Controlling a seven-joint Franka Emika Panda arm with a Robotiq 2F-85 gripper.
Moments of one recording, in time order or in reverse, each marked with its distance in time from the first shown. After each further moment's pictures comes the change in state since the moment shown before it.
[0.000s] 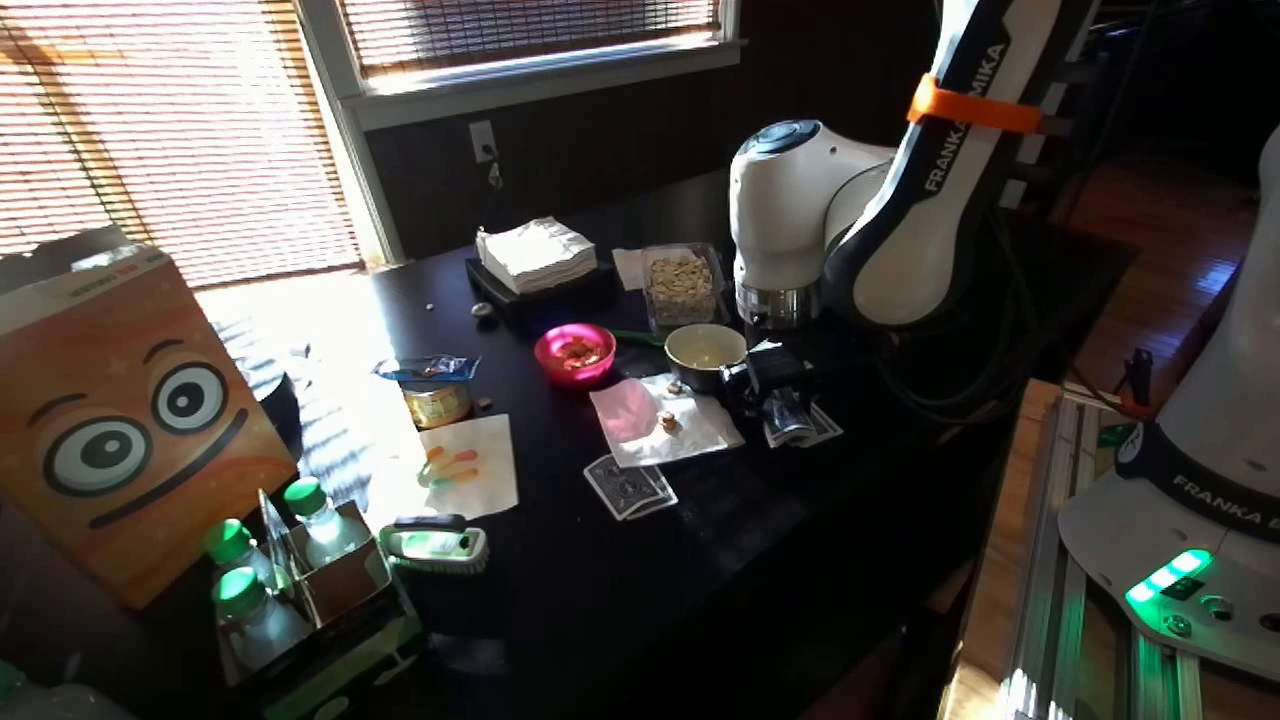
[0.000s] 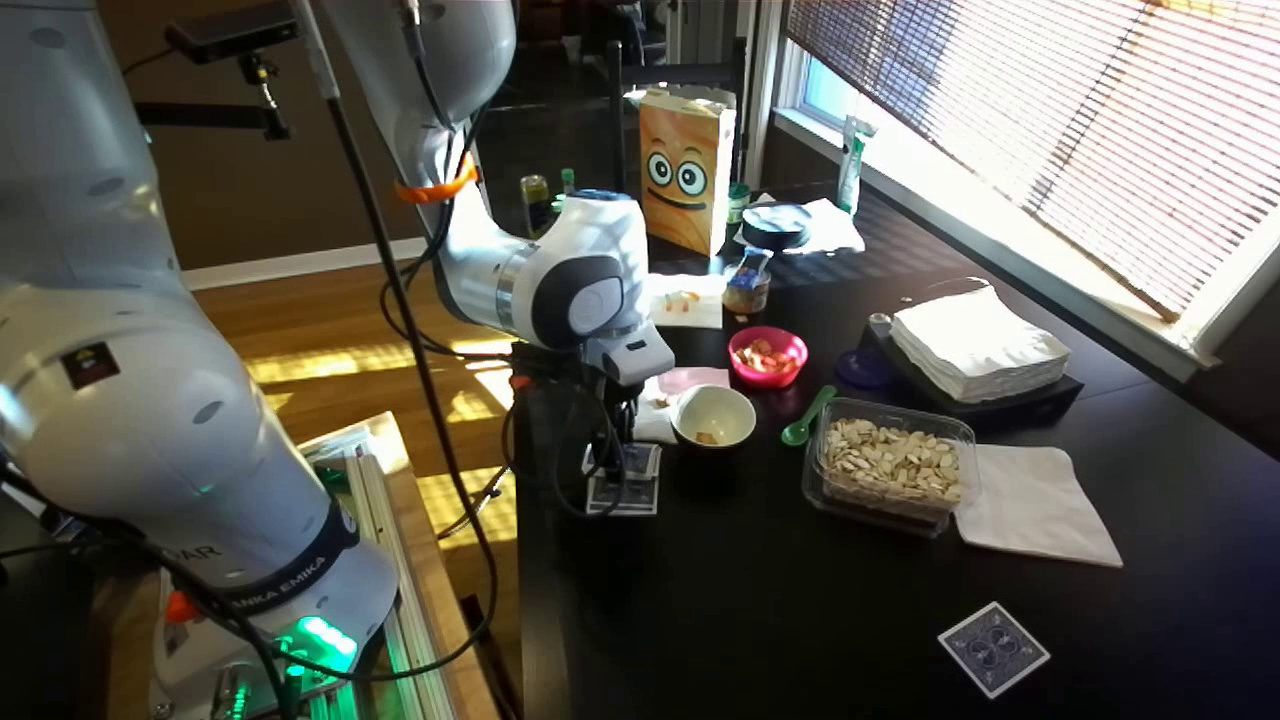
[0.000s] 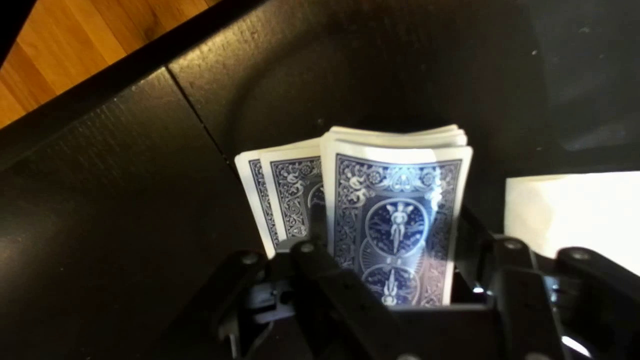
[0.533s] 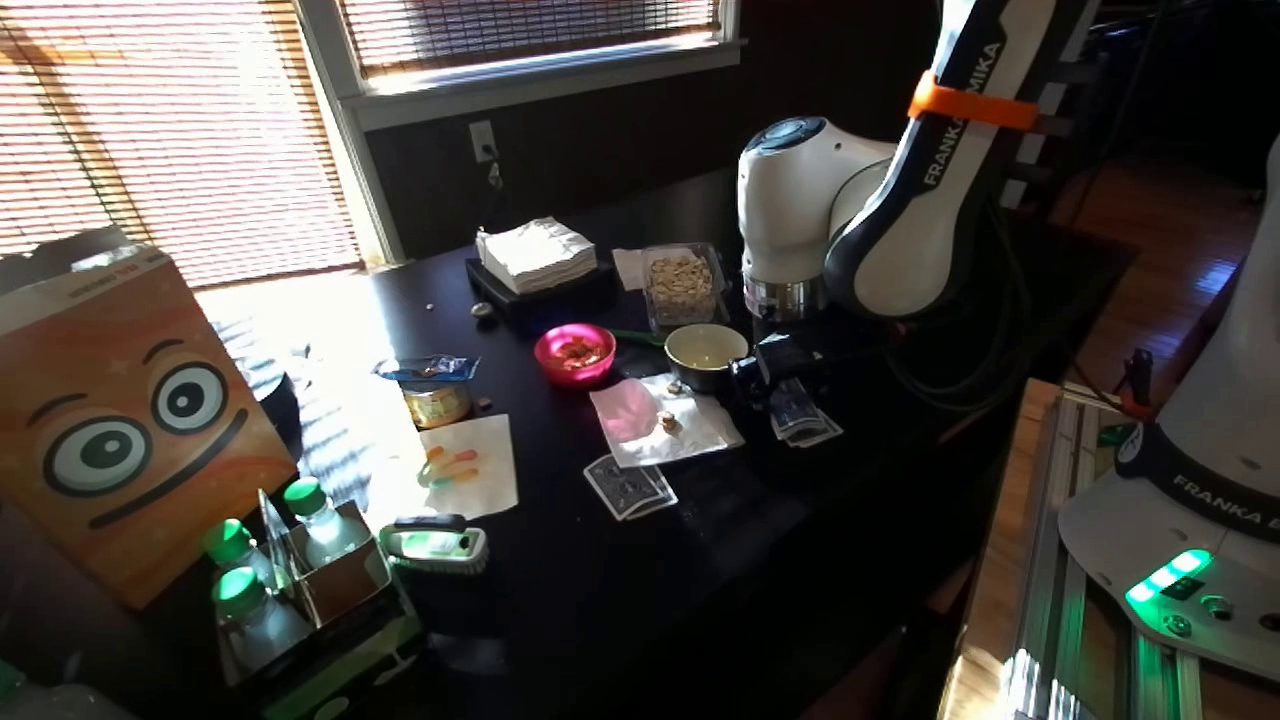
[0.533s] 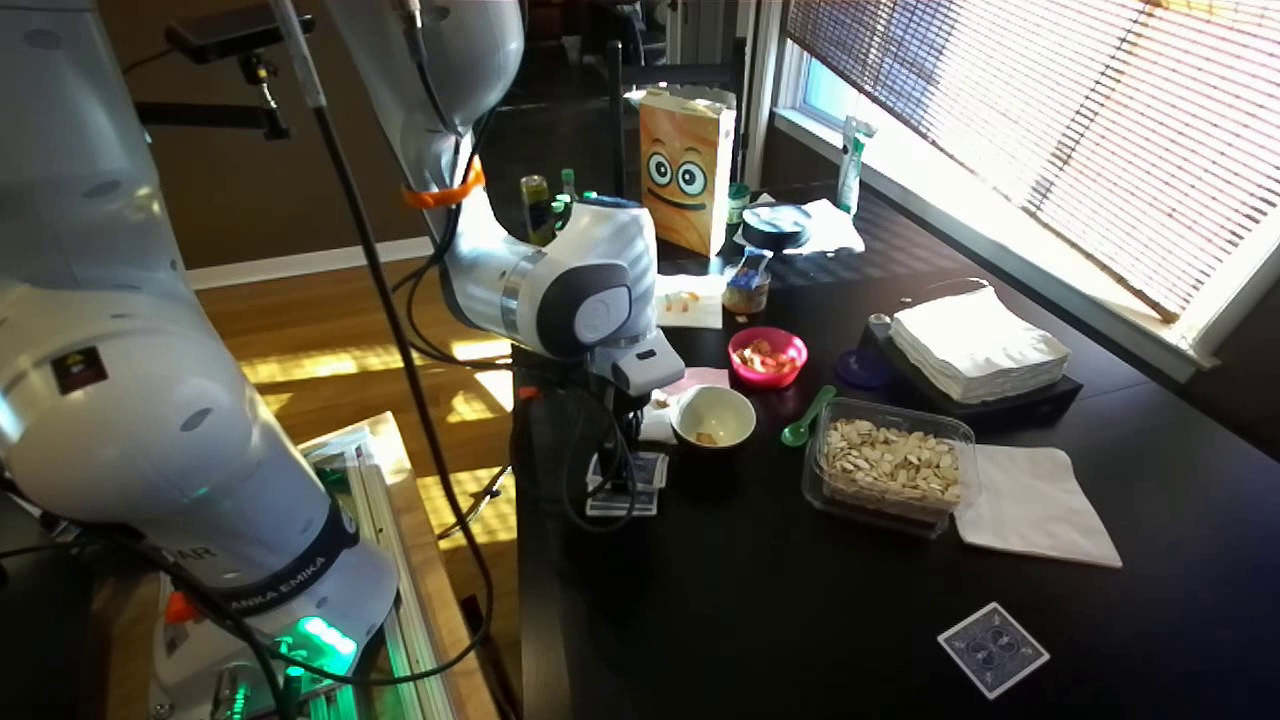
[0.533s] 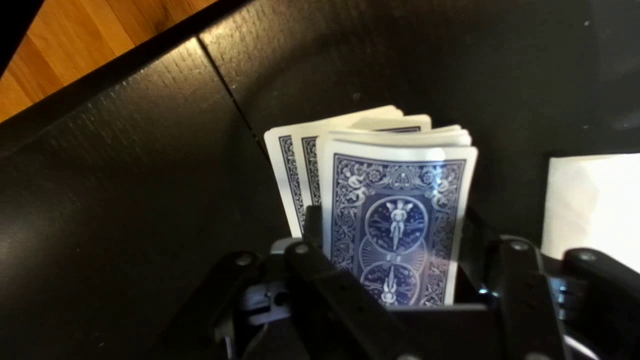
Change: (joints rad) arm -0.048 0.000 -0.002 0.000 -0.017 -0.007 -0.050
